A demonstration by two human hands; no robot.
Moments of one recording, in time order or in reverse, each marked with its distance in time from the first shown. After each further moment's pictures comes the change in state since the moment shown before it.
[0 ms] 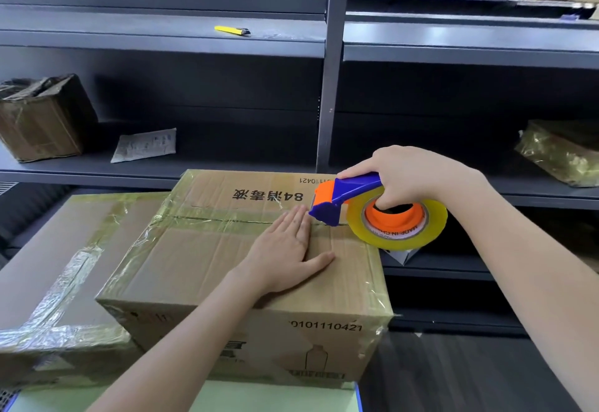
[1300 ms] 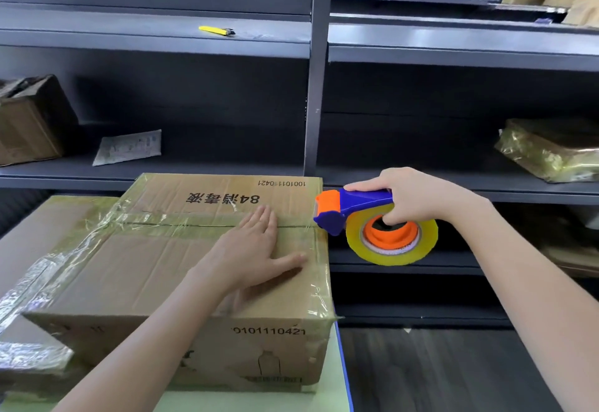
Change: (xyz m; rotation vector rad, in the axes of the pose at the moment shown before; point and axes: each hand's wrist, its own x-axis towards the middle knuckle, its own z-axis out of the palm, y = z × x) left_hand -0.020 -0.010 -0.024 -0.021 -0.071 -0.092; right_hand -0.022 0.031 0.032 0.192 -0.007 0.045
